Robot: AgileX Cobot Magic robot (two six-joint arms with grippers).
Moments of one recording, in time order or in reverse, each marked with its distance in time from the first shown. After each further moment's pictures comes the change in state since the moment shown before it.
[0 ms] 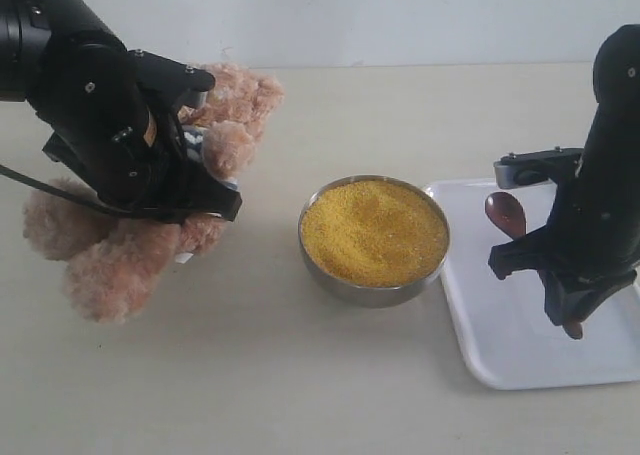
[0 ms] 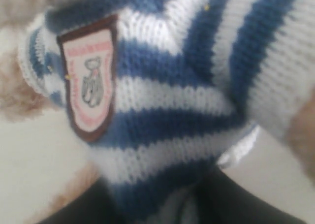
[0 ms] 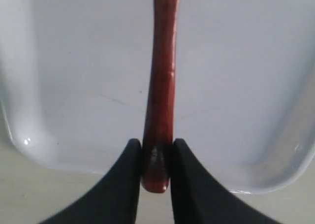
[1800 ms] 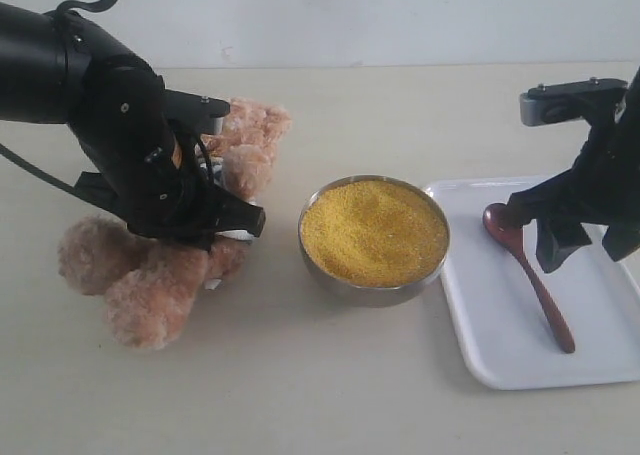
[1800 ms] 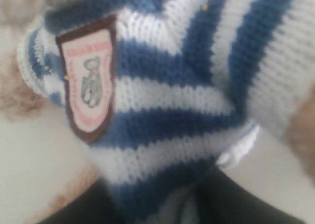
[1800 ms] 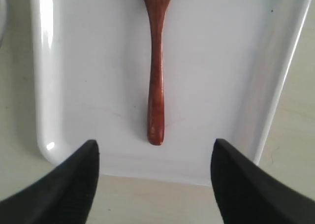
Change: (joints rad) left arm 0.000 0.081 0.000 -0.142 -0.053 0.000; right arm 0.000 -0.183 -0.020 -0.049 -0.006 0.044
